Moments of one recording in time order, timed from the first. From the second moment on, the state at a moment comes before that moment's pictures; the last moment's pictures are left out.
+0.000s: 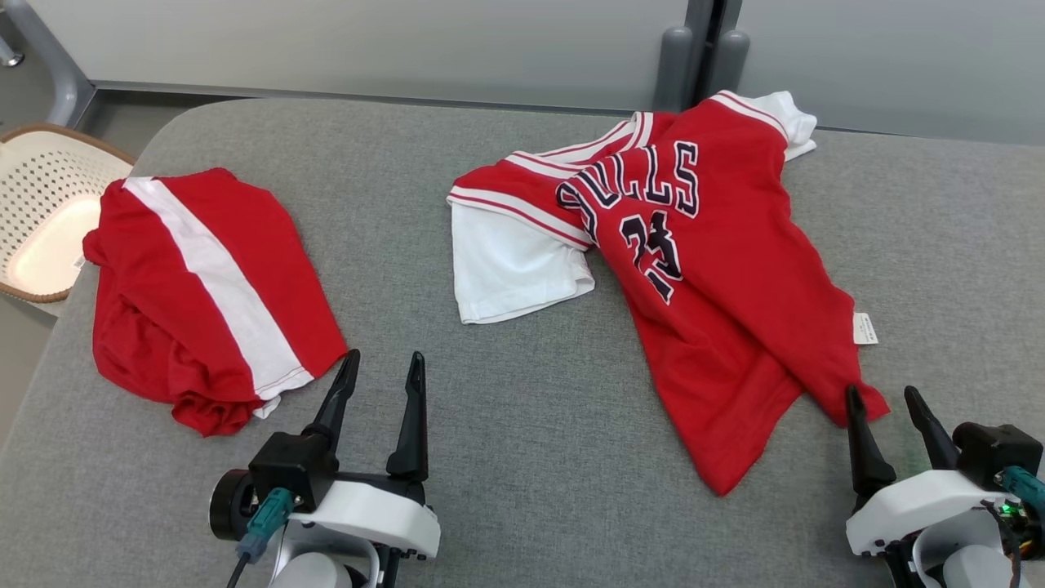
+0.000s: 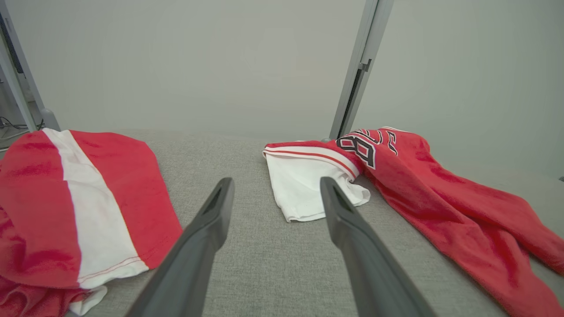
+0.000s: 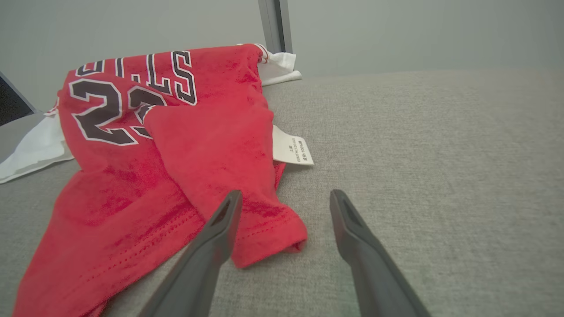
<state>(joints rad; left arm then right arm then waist) -0.13 0.05 -0.31 0.22 -0.33 0.11 -0.26 -0.20 -0.17 0.05 0.56 0.29 0.13 -0.20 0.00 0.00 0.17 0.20</state>
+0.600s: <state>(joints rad) -0.15 0.05 -0.33 0.23 -0.33 0.11 -0.26 -0.32 -0.29 0.05 0.52 0.28 0.13 -0.24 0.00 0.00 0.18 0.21</state>
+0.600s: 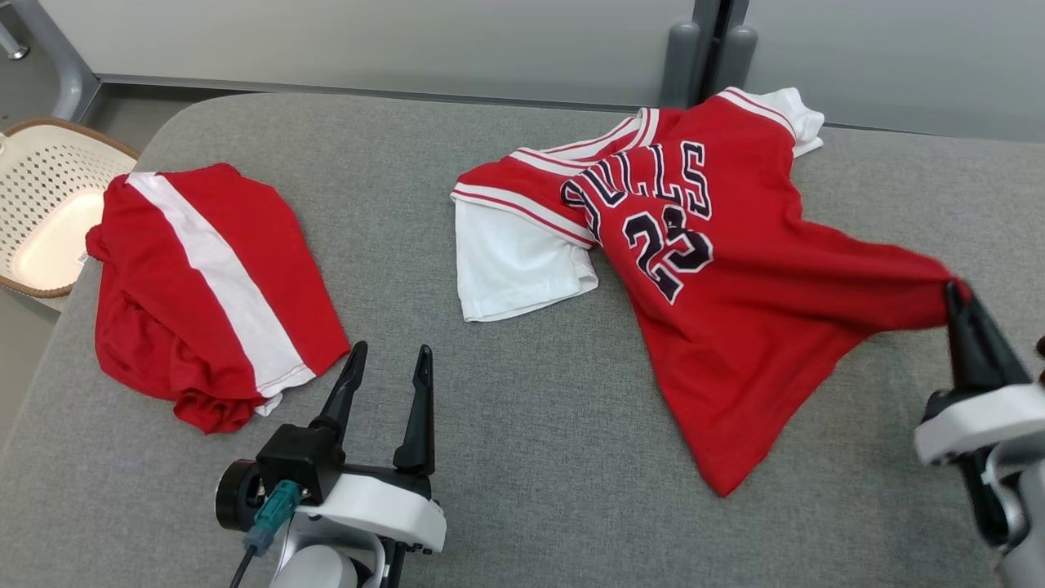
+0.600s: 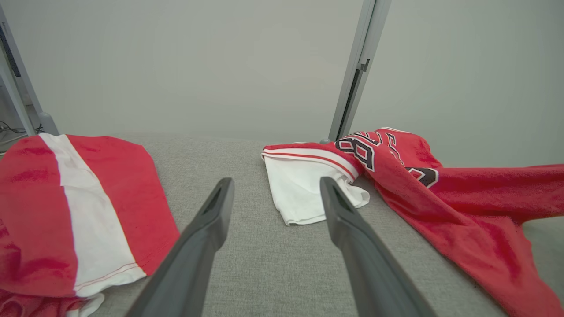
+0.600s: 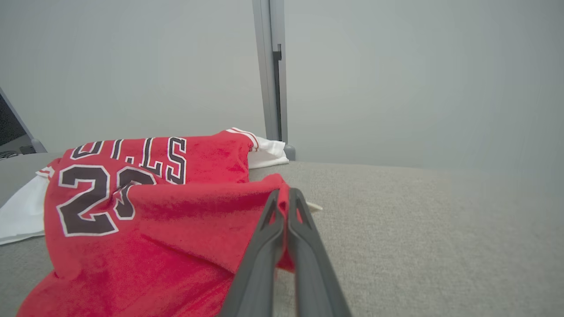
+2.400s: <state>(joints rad) -0.20 0.05 -0.28 0.21 -0.33 0.12 -0.26 -0.52 -0.36 0.15 0.62 0.29 0.13 -0.26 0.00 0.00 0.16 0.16</state>
